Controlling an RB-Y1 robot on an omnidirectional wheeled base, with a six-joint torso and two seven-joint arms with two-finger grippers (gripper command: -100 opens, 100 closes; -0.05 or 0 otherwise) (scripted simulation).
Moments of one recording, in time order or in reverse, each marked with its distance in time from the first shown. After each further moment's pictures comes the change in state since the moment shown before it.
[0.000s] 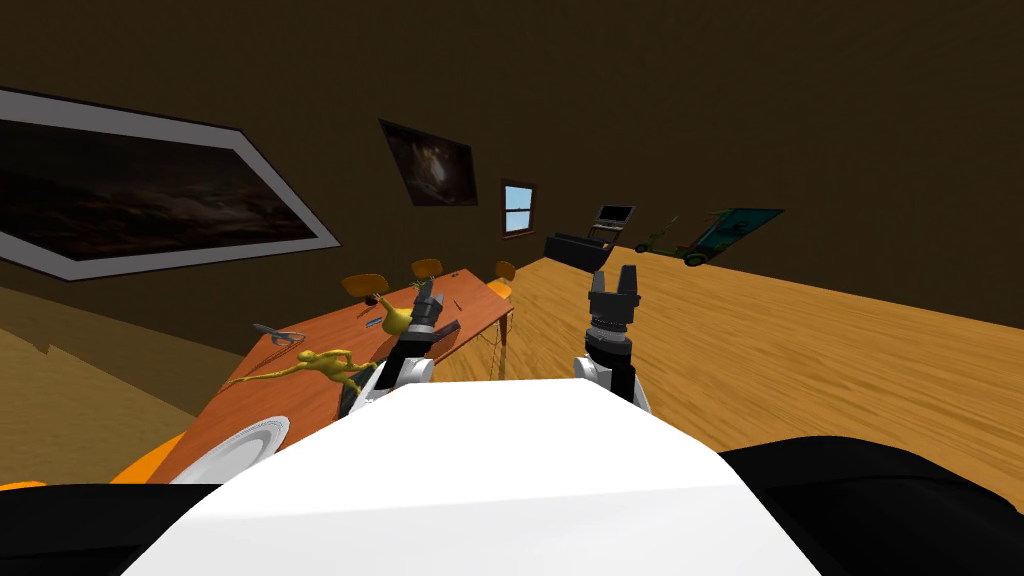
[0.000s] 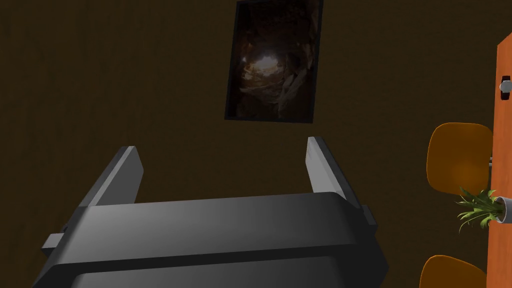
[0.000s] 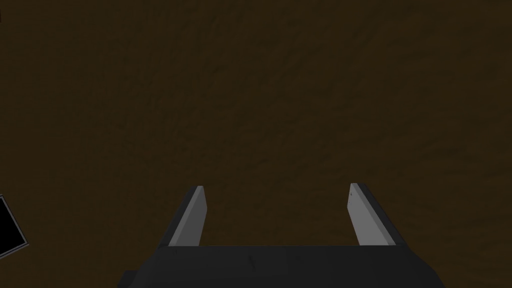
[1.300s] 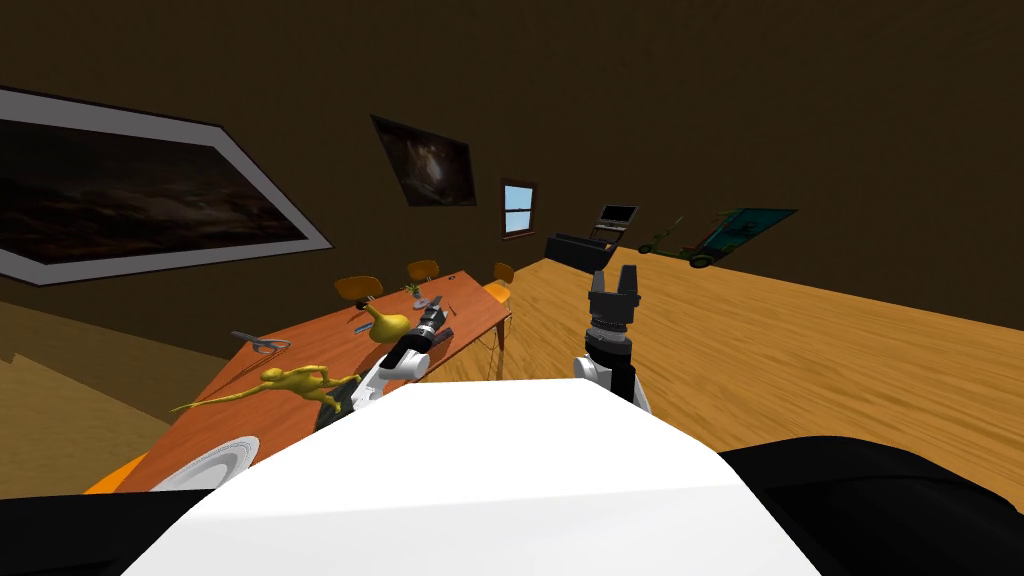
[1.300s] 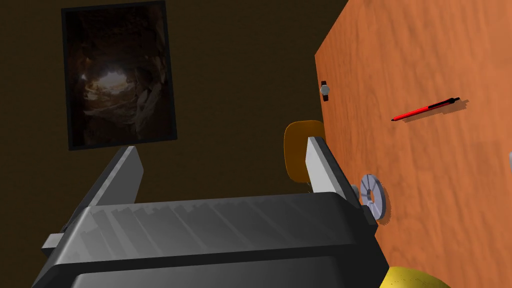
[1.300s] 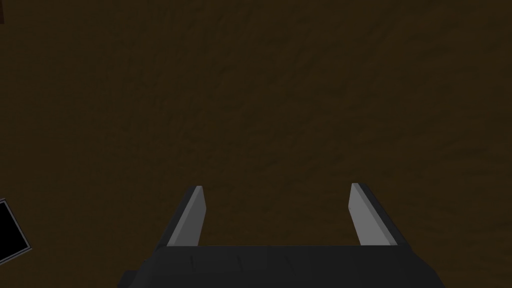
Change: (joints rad) left arm -0.096 0.121 0.019 0.201 0.159 0.333 0.071; right arm 0.000 0.000 0.000 0.000 0.000 0.000 0.000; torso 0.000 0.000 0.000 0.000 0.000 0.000
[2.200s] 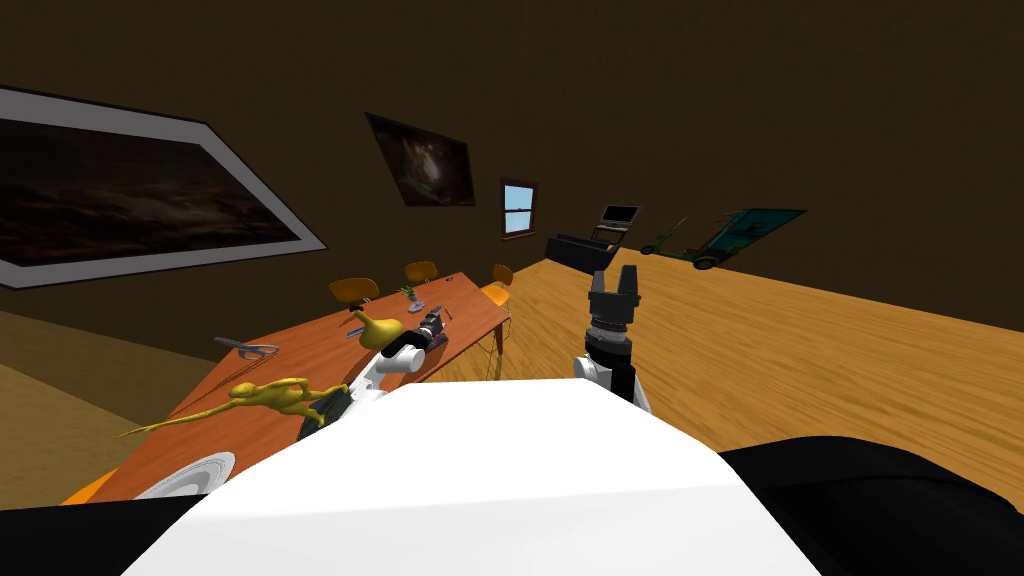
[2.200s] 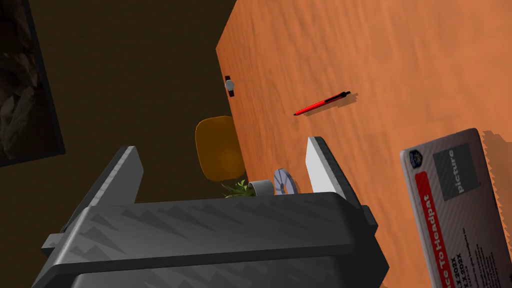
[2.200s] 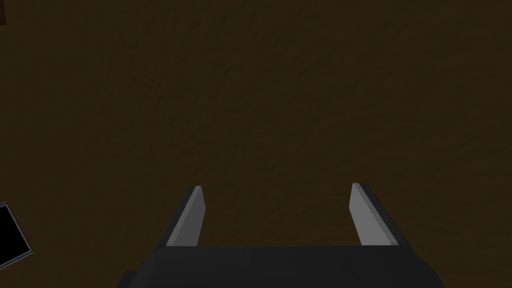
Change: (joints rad) left arm -0.074 0.079 0.017 0.141 0.104 0.247 0.049; right arm 0.000 0.000 0.000 0.000 0.000 0.000 0.000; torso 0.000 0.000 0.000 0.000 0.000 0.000
